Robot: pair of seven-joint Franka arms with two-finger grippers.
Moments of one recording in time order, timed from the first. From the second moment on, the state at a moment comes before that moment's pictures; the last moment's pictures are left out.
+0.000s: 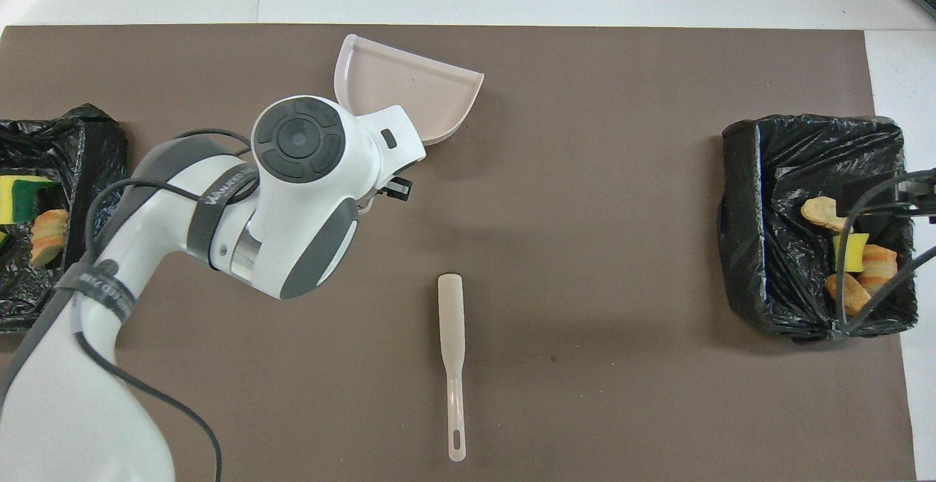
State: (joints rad) left arm -0.48 0.32 -0.05 -1.70 0.10 2.15 -0.23; right arm 0.07 -0.06 -0.09 -1.58 -0.06 1.54 0.07
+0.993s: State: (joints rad) left arm -0.59 0.32 -0.03 -1.68 0.07 2.07 -0.66; right arm 0.07 -0.06 -0.09 -1.58 -0.06 1.54 0.07
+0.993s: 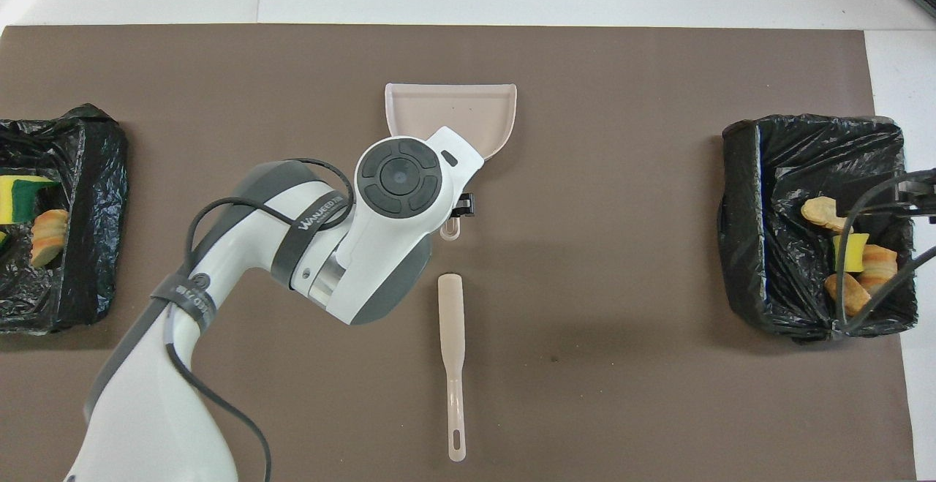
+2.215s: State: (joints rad) left arm -0.11 0.13 0.00 -1.51 -0.01 1.69 0.04; right arm 0.07 -0.06 -0.09 -1.58 -0.06 1.54 0.07
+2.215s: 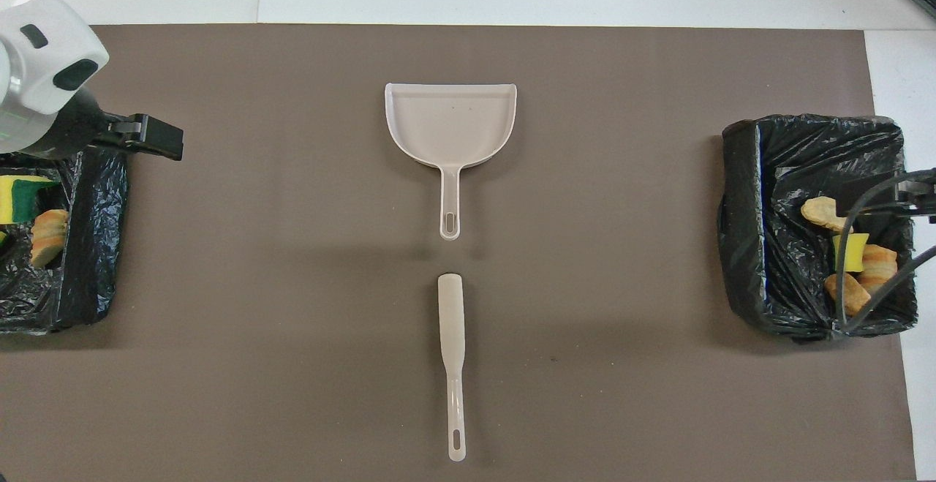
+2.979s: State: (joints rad) left arm -0.06 0.09 0.00 -1.53 -0.01 1.63 0.12; right arm 0.07 -0.06 -0.09 -1.58 -0.06 1.54 0.07
